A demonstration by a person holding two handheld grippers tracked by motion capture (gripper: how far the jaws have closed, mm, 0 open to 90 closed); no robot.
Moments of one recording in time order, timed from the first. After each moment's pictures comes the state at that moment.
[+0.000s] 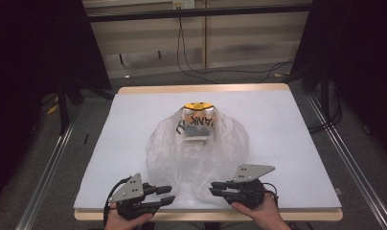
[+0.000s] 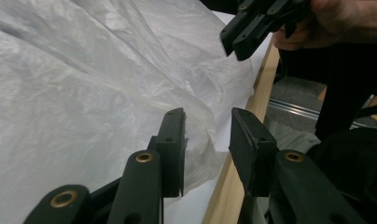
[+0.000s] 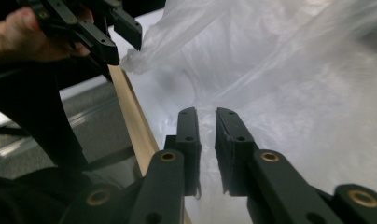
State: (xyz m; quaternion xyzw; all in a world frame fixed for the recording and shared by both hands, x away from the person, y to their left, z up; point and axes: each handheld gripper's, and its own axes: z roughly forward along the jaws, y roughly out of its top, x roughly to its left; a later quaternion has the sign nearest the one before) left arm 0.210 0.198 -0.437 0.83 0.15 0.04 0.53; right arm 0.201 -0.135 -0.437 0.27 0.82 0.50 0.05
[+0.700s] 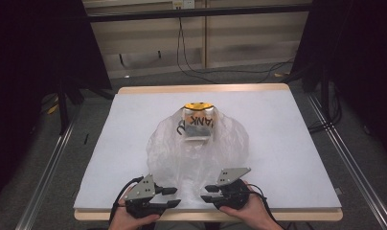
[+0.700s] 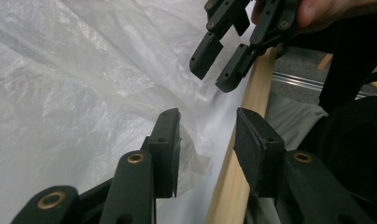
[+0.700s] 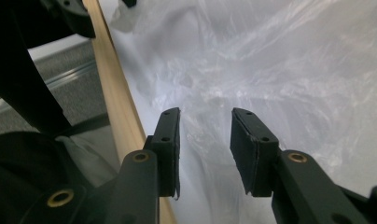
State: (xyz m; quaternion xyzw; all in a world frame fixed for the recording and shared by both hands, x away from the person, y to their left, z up) left arm 0.221 0.182 -0.451 0.86 0.13 0.03 0.48; right arm 0.216 -0.110 -0.474 0.27 0.86 0.43 0.04
